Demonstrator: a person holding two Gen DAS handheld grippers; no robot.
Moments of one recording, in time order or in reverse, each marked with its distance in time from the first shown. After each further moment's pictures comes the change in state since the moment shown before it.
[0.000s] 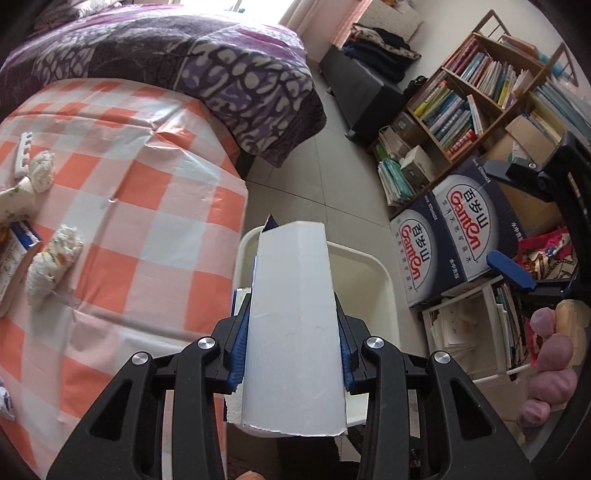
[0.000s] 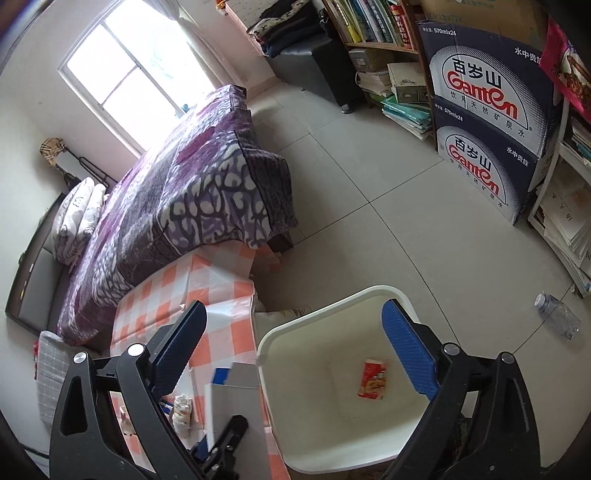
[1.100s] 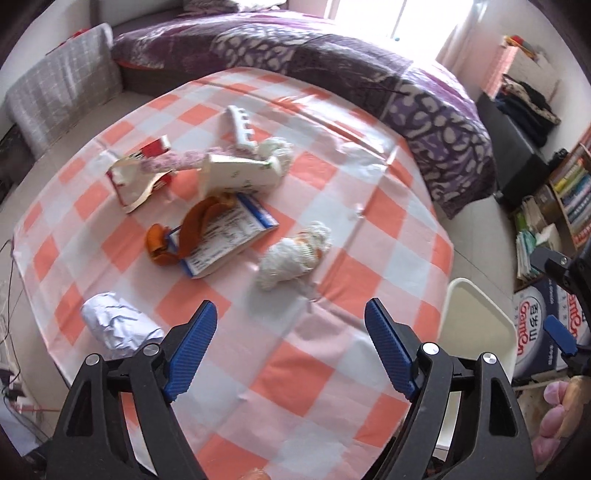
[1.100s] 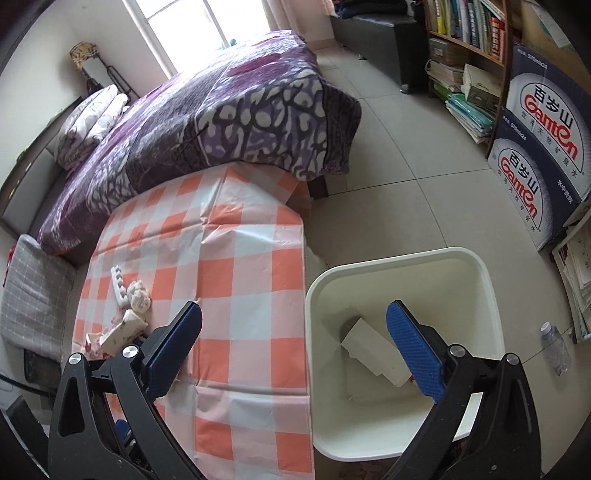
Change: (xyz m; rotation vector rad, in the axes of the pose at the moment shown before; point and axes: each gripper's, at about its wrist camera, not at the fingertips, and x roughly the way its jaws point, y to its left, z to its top) left arm -0.084 0.122 -0.017 -0.351 -0.097 0.545; right arm 0.059 0.104 -0.078 -0.311 0.169 -0.030
